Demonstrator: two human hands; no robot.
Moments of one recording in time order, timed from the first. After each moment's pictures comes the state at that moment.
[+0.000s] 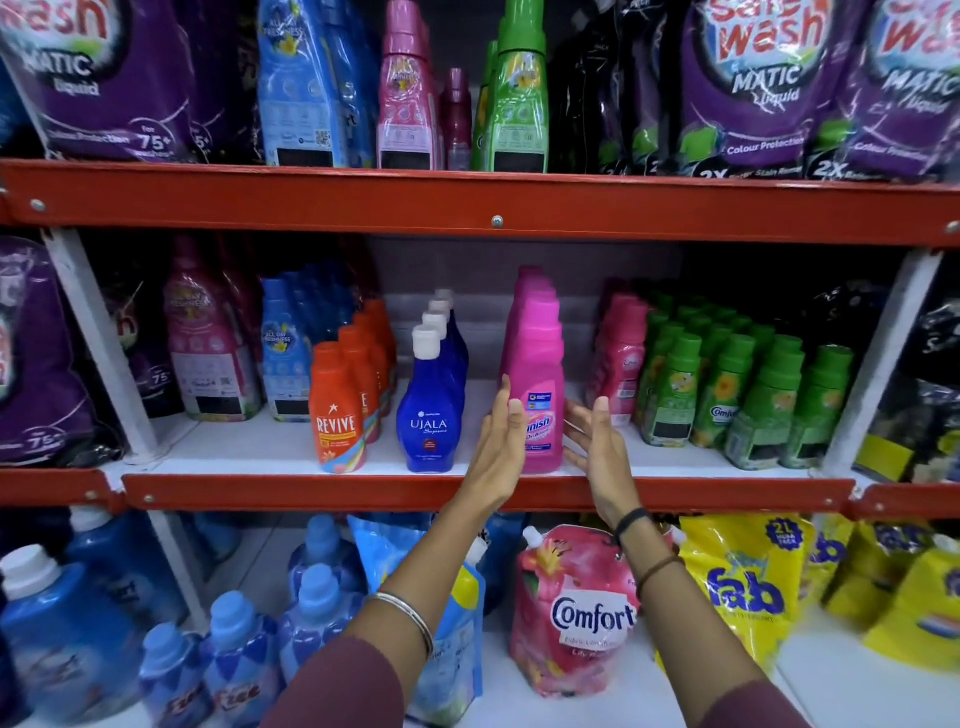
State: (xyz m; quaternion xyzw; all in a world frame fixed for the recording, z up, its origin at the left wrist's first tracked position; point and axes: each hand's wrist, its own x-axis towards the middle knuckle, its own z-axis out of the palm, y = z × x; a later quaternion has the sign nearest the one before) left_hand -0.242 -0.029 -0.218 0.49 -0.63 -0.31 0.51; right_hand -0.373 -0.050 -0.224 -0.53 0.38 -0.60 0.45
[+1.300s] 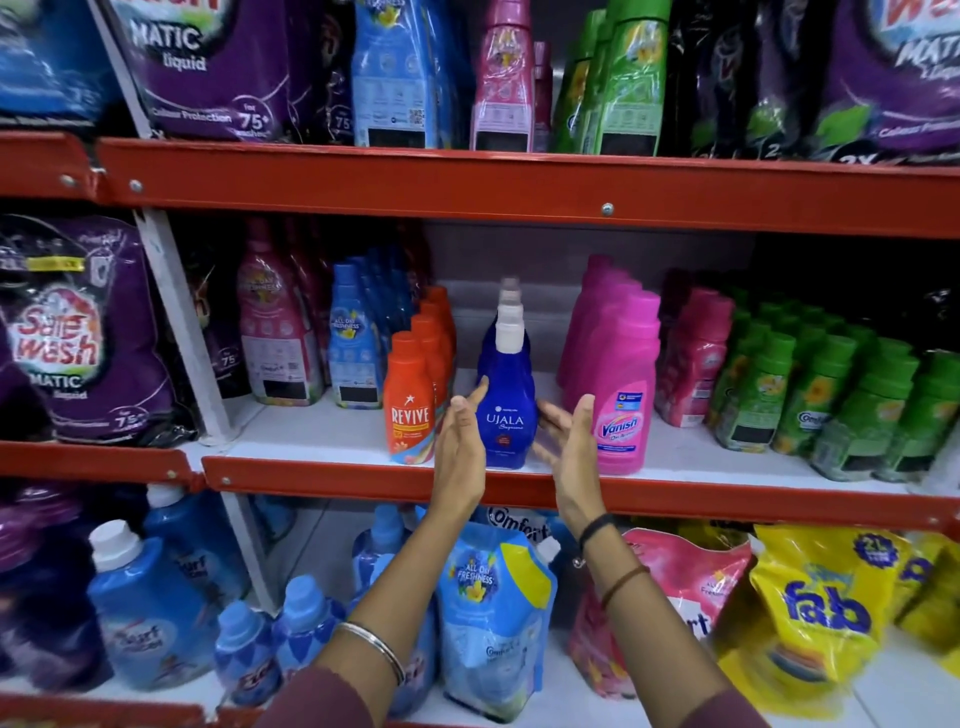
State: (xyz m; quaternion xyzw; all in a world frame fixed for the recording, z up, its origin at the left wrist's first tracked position) left_hand -0.136 -0.009 -0.224 0.47 -0.52 -0.30 0.64; right_hand -0.250 -0.036 -0.225 -0.50 0.35 -0.61 0.50
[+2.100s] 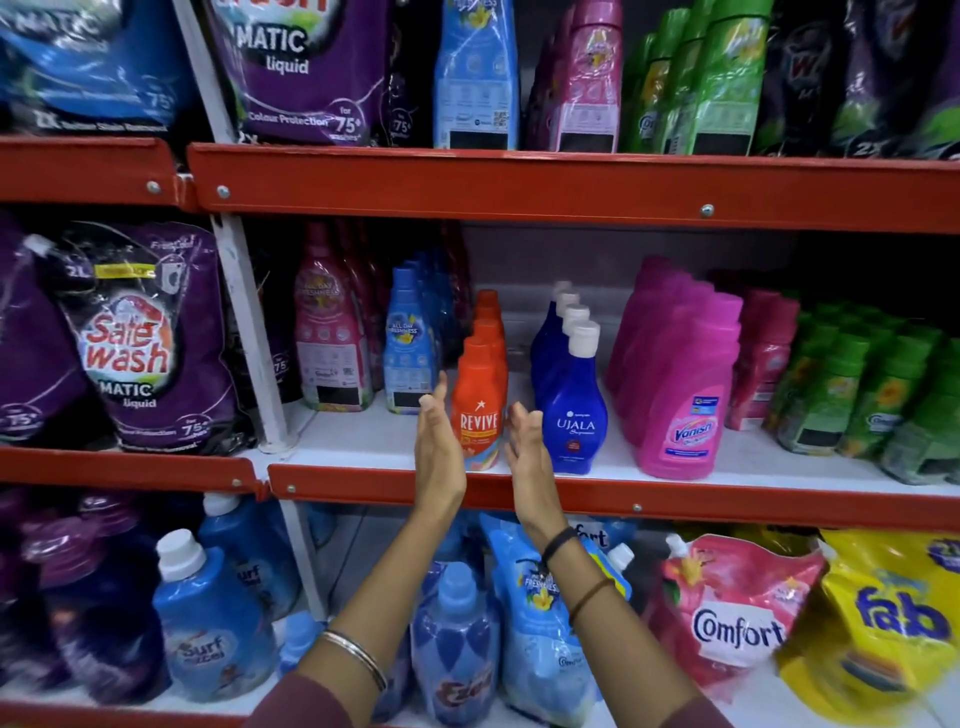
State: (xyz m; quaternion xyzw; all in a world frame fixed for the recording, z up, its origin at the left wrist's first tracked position) left_hand -0.043 0.003 -0.218 0.50 -0.46 -0.30 0.67; right_hand -0.134 -0.013 -0.237 -0.58 0.32 -0.57 0.49
